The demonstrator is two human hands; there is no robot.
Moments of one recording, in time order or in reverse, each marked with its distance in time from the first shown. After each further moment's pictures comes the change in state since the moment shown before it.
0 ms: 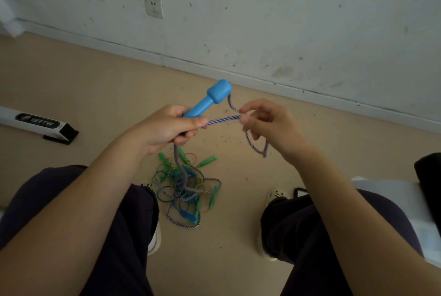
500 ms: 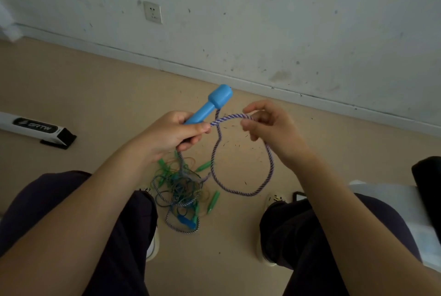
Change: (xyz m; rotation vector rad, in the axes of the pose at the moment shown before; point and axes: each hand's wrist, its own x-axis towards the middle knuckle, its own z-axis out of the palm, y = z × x) left_hand 0.003 -0.005 0.008 0.031 0.052 0.058; right_hand -0.001 -0.003 0.001 0.070 0.068 -0.005
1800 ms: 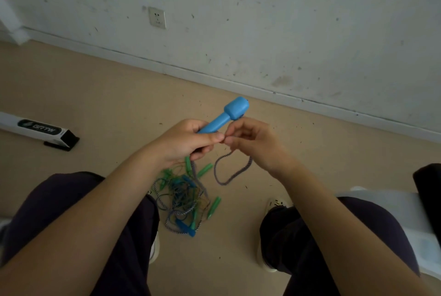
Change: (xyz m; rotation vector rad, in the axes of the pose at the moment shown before) left_hand -0.005 0.010 0.017 -0.005 -0.087 0.023; right_hand -0.002 0.005 0.028 -0.016 -0.170 -0.002
